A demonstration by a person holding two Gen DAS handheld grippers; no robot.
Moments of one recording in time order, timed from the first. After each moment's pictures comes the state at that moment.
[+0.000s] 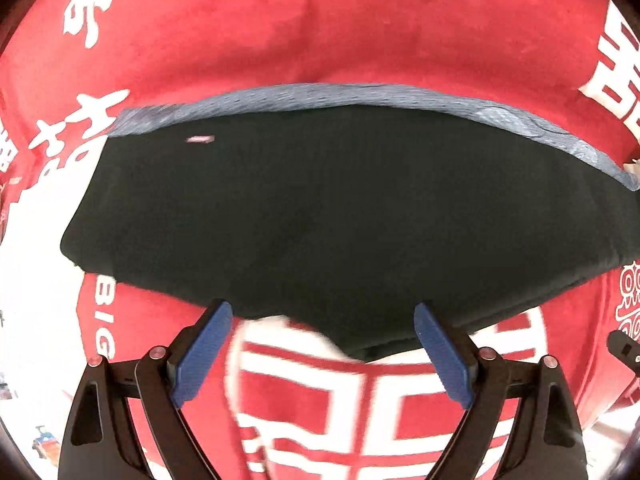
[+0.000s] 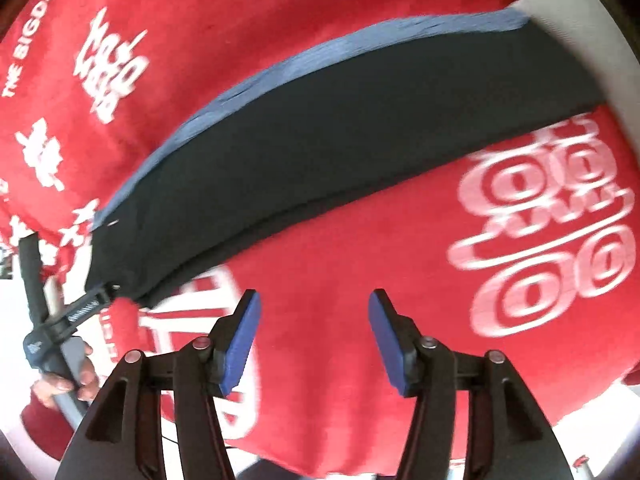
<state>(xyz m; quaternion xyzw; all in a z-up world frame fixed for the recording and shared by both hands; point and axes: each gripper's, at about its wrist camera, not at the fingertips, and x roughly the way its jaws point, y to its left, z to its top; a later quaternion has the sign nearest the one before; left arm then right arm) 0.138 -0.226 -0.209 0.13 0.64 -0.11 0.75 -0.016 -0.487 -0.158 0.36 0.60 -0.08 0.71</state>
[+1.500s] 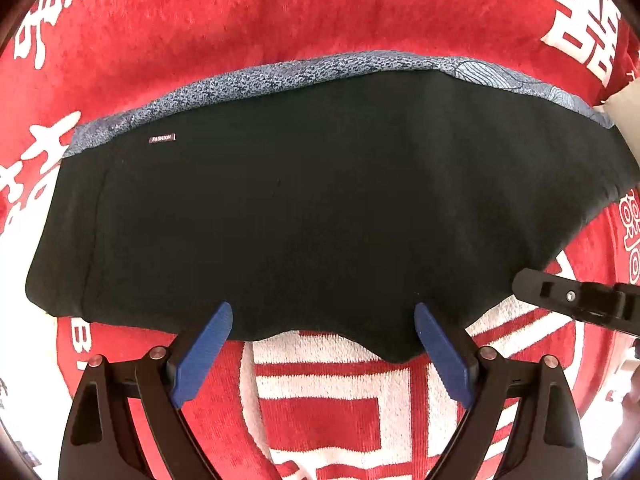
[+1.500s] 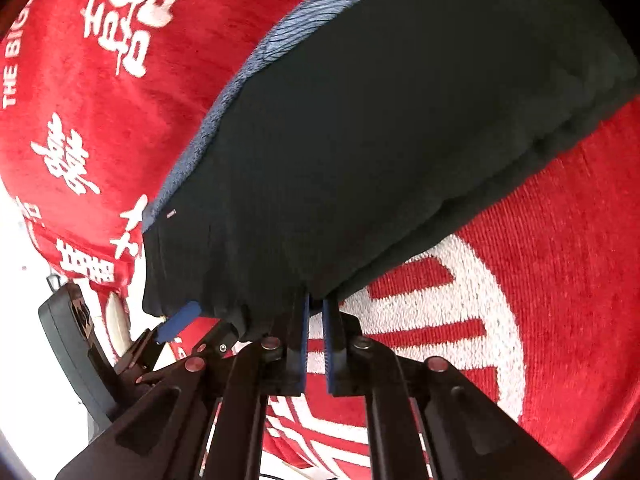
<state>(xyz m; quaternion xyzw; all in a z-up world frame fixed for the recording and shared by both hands) 0.137 -0.215 -0.246 0.17 0.62 -0.21 0.74 0.056 -0.371 -0.228 0.45 0.59 -0.03 0.67</state>
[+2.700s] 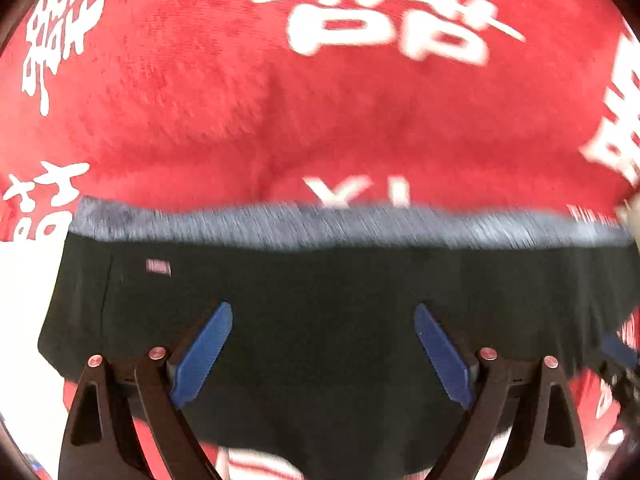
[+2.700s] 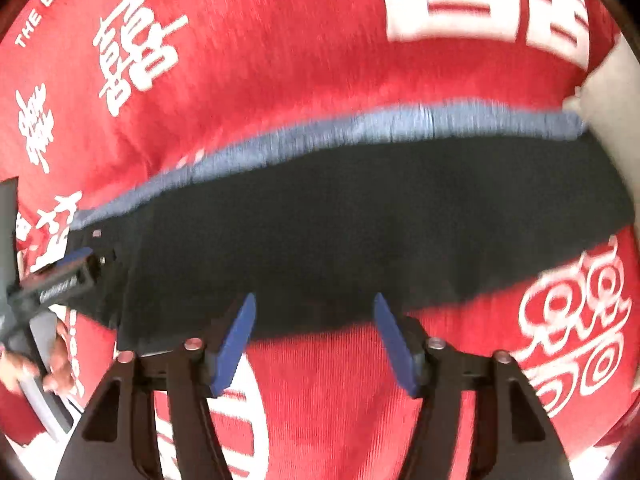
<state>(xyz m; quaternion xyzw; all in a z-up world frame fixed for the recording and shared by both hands) 0.244 -0.277 -0.219 0.10 0.59 -0.14 0.79 0.060 -0.469 -0.164 0.22 0.58 -0.11 0.77</state>
